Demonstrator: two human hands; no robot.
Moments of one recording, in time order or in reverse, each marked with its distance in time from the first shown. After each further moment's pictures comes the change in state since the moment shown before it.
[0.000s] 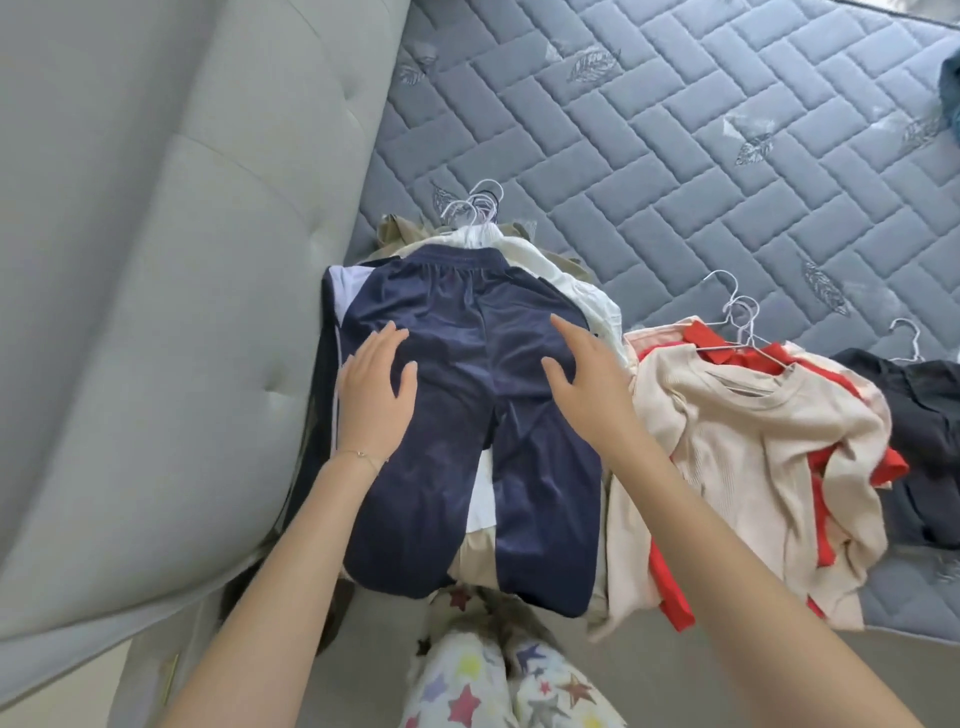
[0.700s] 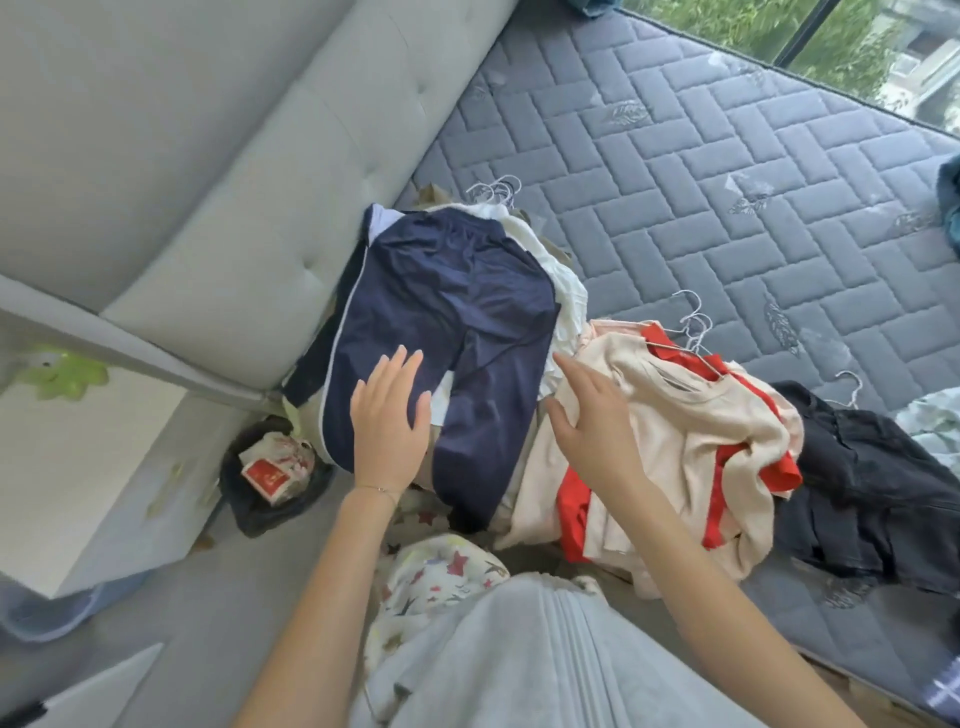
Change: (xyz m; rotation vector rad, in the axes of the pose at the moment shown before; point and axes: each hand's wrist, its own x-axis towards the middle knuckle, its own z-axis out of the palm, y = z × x) left_hand -0.260 0.165 0.029 0.078 0.236 -0.172; right_hand -0.208 0.063 -0.141 -0.053 -0.053 -0.318
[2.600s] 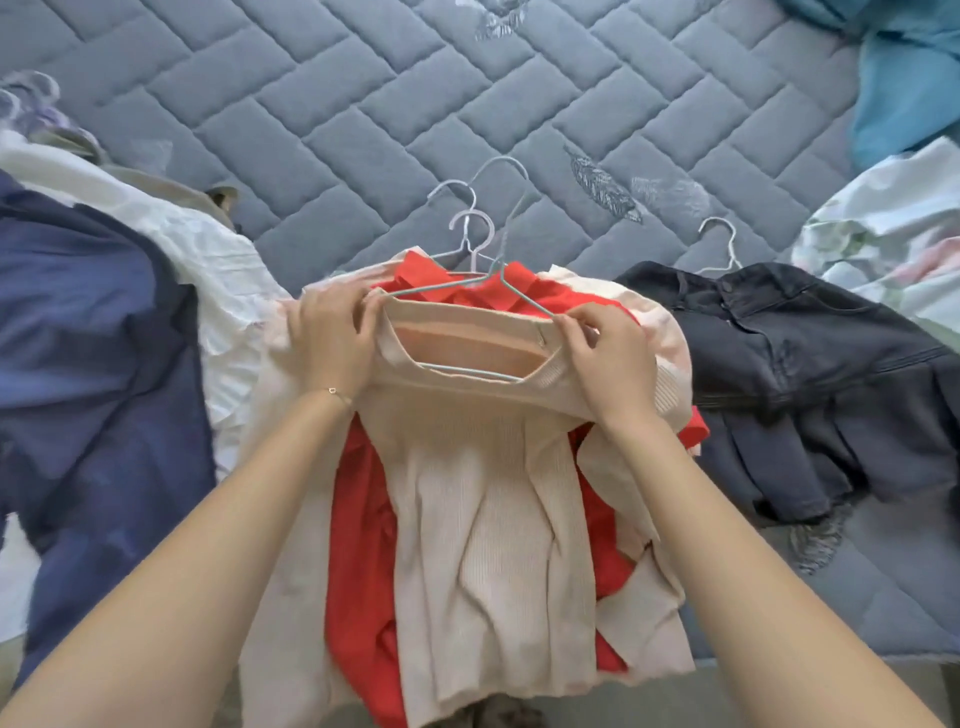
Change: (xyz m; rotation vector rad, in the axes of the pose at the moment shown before) left_hand 0.174 0.148 0.485 0.066 -0.074 0.312; right_hand 0.079 0.494 -0.026 -0.020 0.430 0.469
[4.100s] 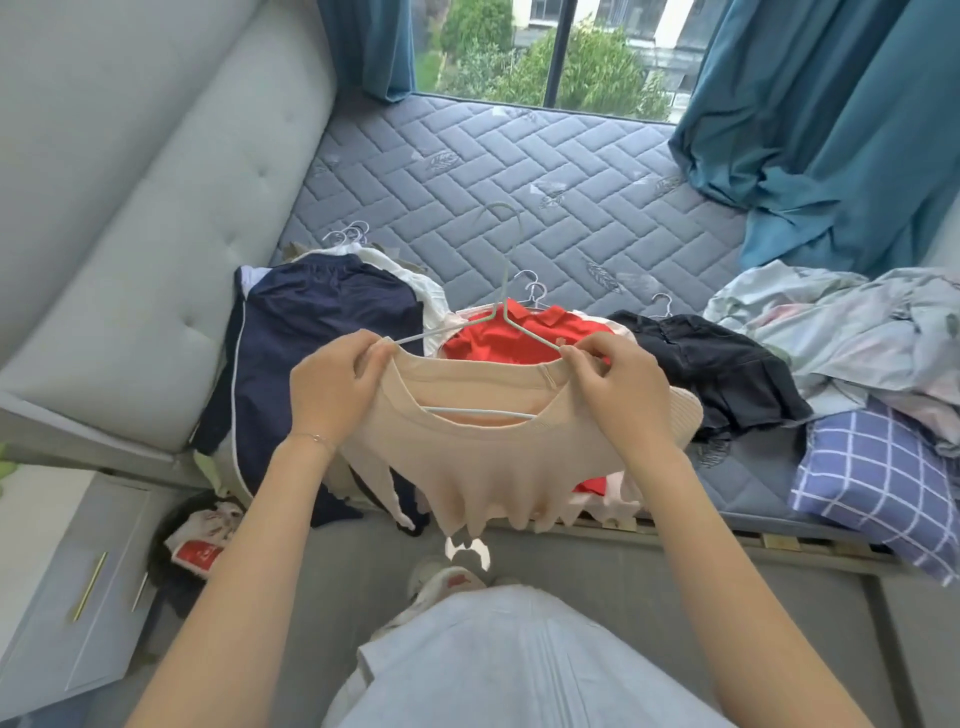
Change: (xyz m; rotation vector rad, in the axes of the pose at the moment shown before) left_hand -0.315 0.047 -0.500 -0.057 0.151 0.122; right_hand -0.388 -0.295 -0.305 0.150 0.049 -0.180
